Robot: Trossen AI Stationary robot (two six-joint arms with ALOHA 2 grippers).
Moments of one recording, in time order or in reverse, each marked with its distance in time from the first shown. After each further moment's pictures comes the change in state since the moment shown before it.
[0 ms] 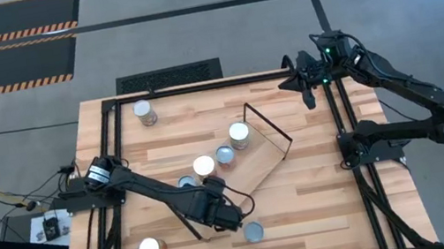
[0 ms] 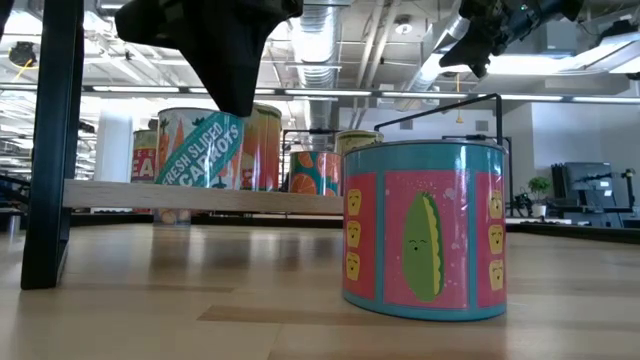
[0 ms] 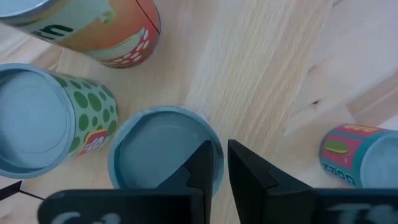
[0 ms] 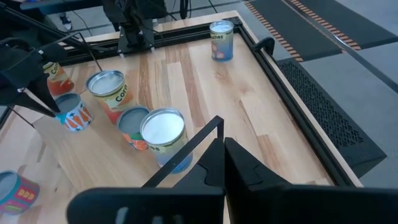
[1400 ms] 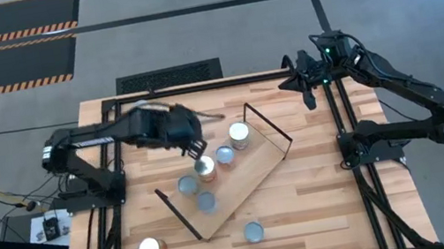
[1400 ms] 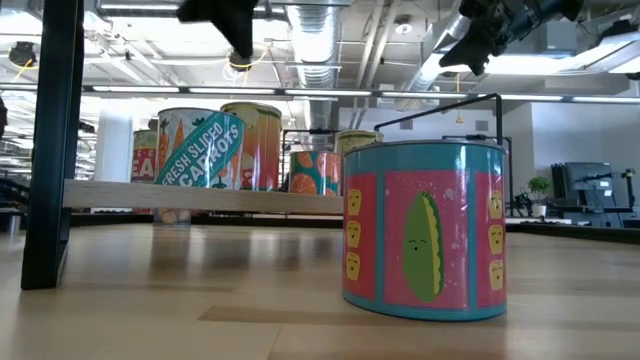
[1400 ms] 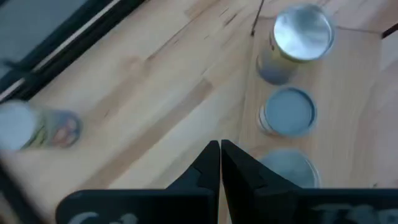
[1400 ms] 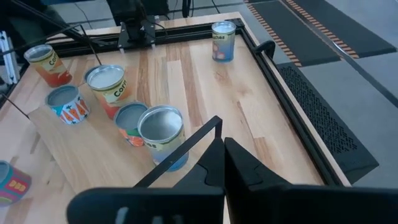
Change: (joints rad) left arm 0.437 -0.455 -0.092 -0.073 -0.080 0.677; right arm 0.001 0.000 0.000 0.000 -0.001 -0.050
